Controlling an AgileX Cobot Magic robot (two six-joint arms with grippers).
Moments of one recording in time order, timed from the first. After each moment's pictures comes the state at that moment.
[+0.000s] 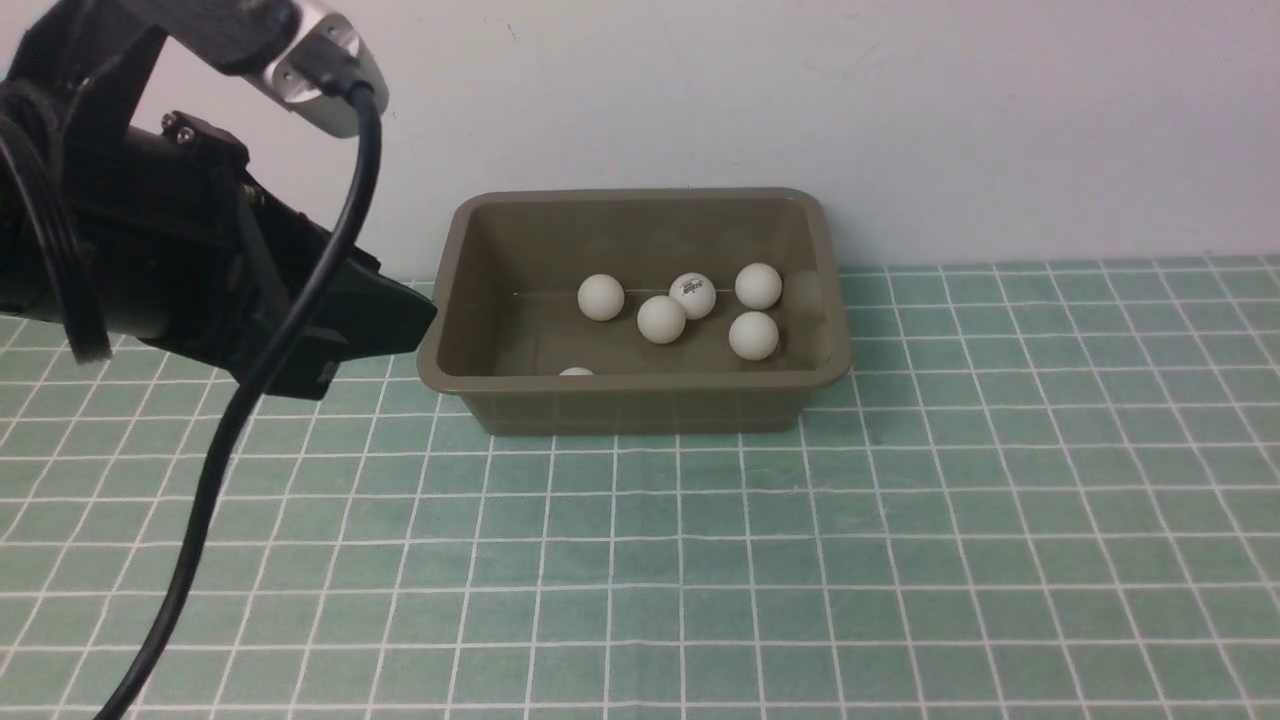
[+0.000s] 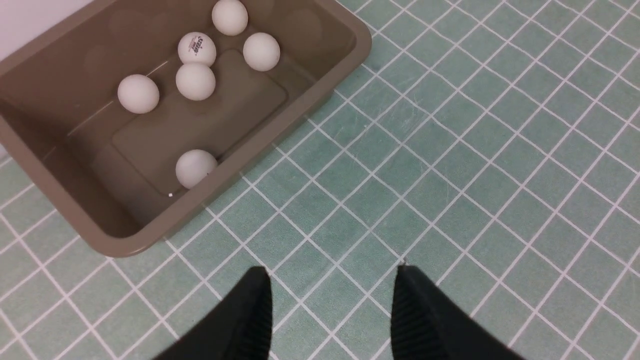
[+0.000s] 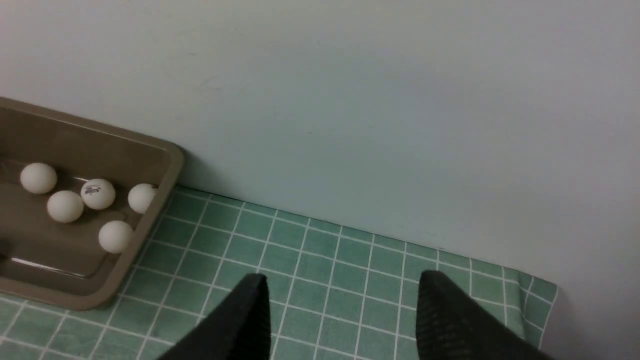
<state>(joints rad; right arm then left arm) -0.15 1.13 -1.59 0.26 1.15 -0.45 -0.21 1.16 -1.20 -0.54 0.99 0.68</state>
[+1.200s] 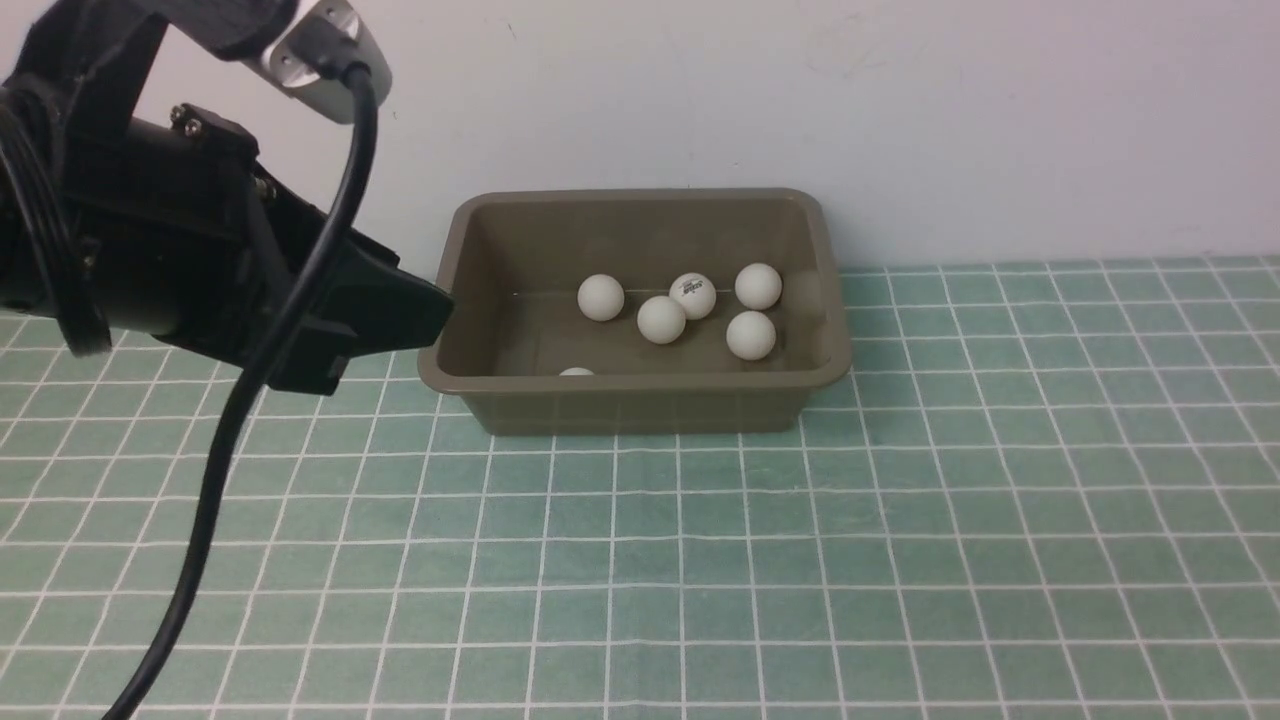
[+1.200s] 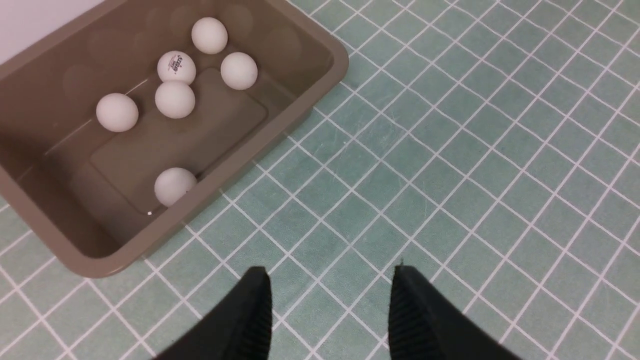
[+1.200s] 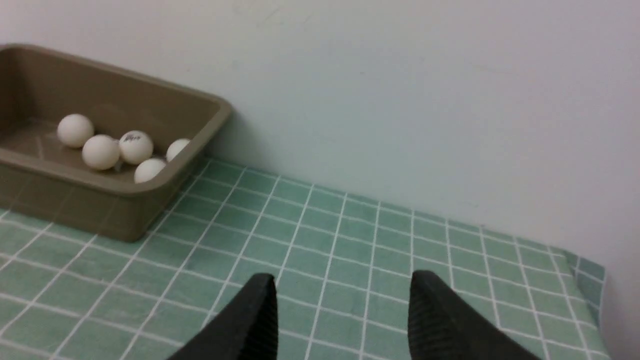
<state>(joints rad) -0.09 0.13 -0.23 0.48 0.40 -0.70 -0.21 1.16 -1.20 -0.59 0.99 0.70</state>
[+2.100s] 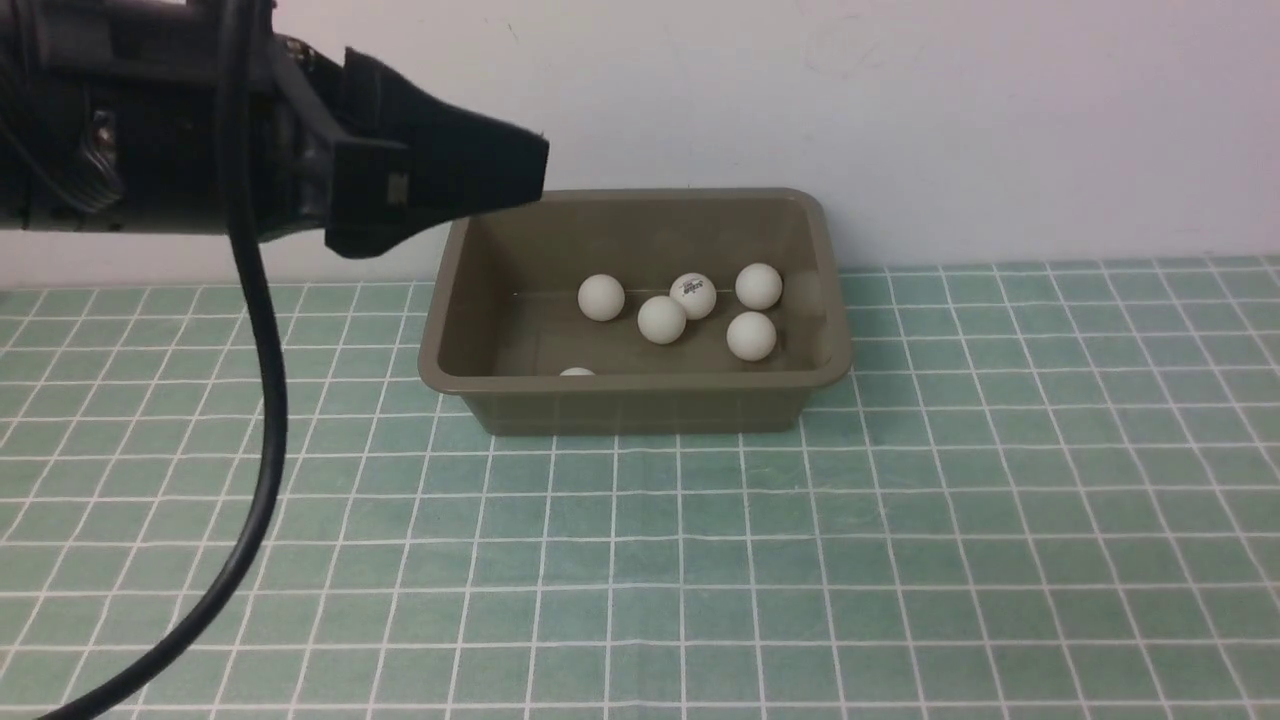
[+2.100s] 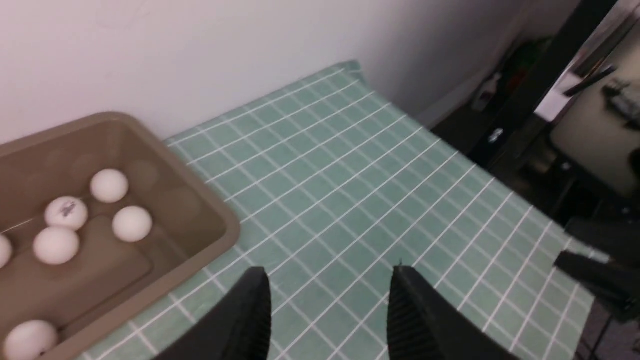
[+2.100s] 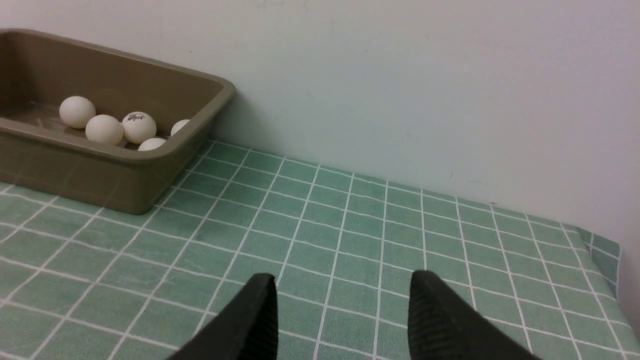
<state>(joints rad) -0.09 0.12 -0.20 0.49 0.54 -0.70 -0.21 1.16 -1.20 -1.00 0.87 0.75</state>
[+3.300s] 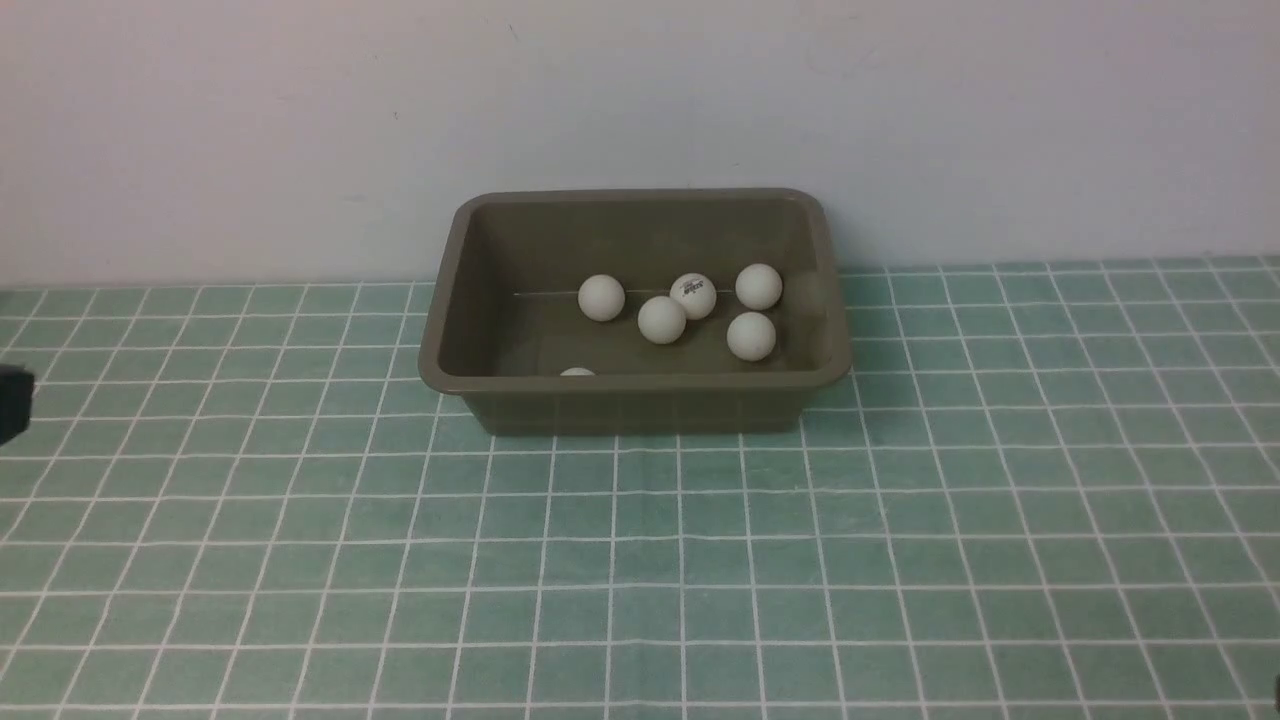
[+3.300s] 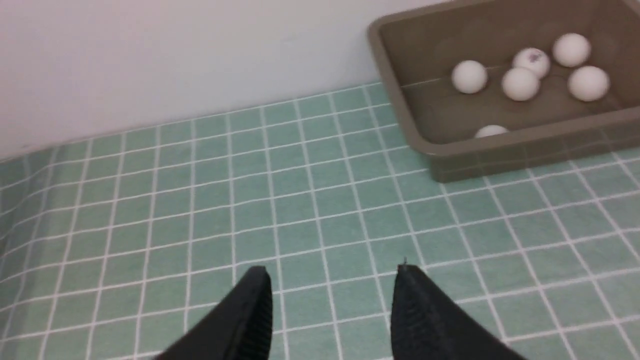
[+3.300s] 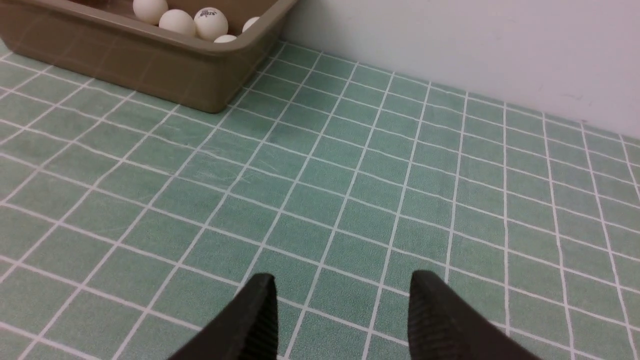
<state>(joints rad) -0.09 0.12 -0.20 0.49 0.68 -0.70 0.13 0.57 -0.78 -0.25 0.80 0.35</state>
